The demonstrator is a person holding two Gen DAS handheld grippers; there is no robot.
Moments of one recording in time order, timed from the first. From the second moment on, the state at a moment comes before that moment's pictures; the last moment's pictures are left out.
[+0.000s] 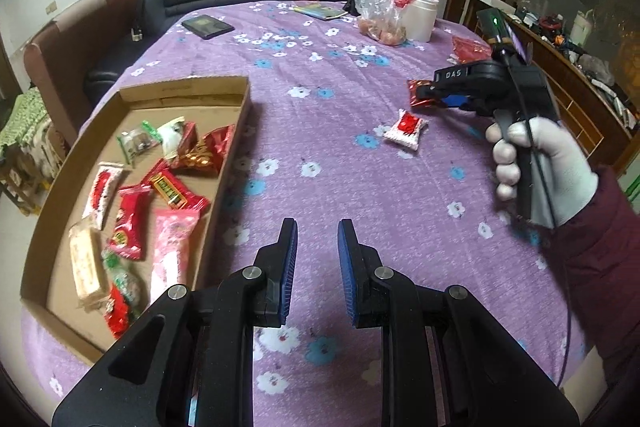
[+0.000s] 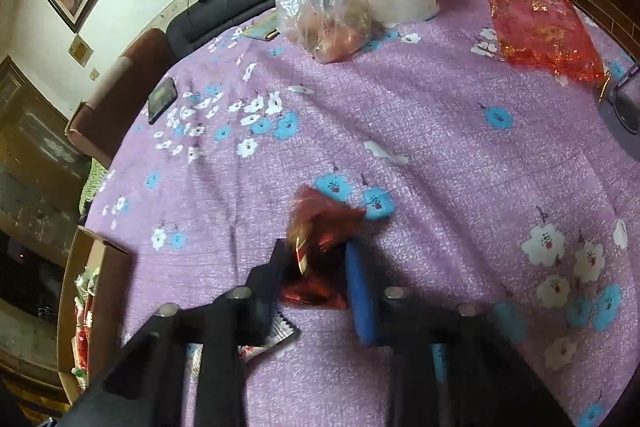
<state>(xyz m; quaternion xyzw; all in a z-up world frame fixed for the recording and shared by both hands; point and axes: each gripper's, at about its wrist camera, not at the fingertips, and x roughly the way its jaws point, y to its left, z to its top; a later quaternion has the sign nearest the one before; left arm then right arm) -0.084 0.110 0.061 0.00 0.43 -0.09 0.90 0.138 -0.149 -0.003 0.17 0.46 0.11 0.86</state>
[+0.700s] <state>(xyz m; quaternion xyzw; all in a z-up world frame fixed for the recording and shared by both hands) 0.028 -0.001 0.045 0.07 0.42 -0.24 0.87 0.076 -0.213 -0.008 0.24 0.42 0.15 0.86</state>
